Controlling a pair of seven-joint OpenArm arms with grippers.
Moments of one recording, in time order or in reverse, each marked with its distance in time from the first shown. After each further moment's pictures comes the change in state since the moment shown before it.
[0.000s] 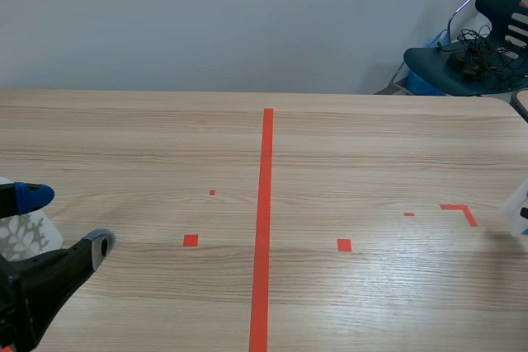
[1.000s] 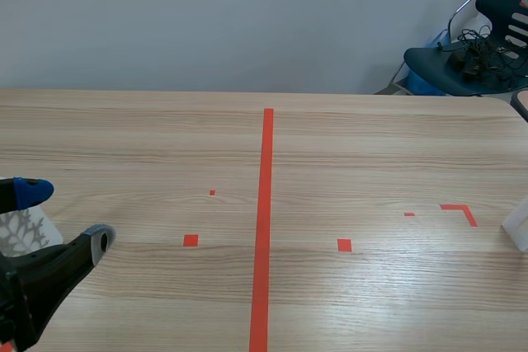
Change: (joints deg) left arm 0.0 0.0 0.0 0.2 0.0 0.0 -1.1; right arm -0.8 14.0 6.9 32.9 15.3 5.1 -25.2
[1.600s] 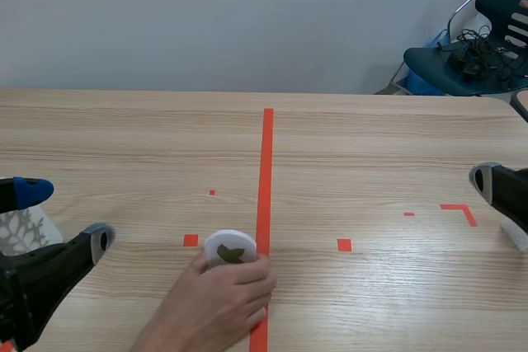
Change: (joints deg) left arm 0.0 0.0 0.0 0.0 -0.7 0.0 0.0; right arm -32.5 -11.7 -0.3 22.8 4.6 -0.8 3.1
